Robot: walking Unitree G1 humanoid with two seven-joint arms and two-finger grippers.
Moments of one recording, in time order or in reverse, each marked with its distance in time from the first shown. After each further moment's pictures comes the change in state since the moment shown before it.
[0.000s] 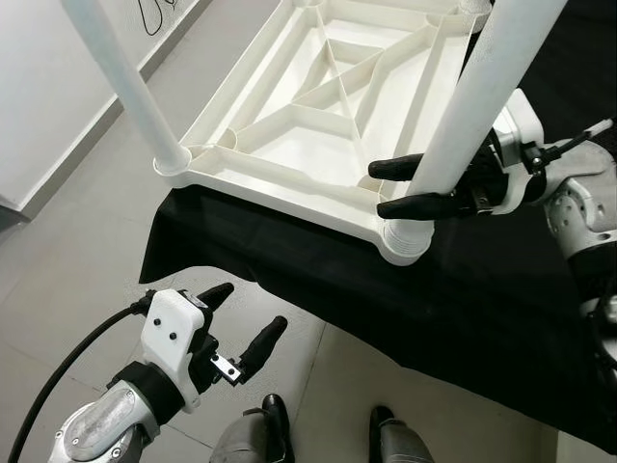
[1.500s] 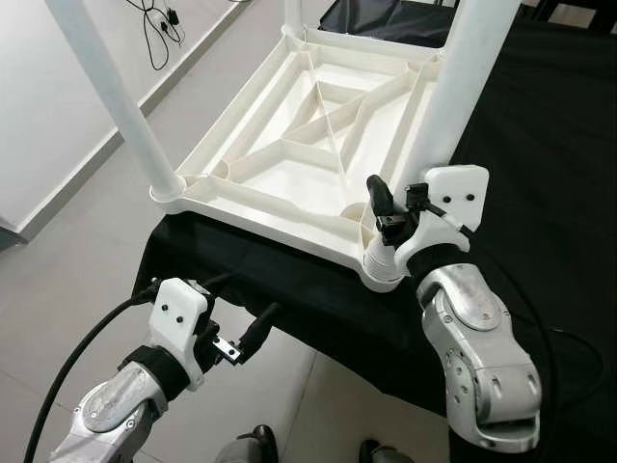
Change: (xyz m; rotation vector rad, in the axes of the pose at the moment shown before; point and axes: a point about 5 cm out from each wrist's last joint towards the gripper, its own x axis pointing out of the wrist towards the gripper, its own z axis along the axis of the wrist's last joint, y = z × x) left arm 0.017 0.018 -0.015 0.014 -0.012 0.022; right arm 0.076 0.085 -0.033 0.281 0.106 -1.437
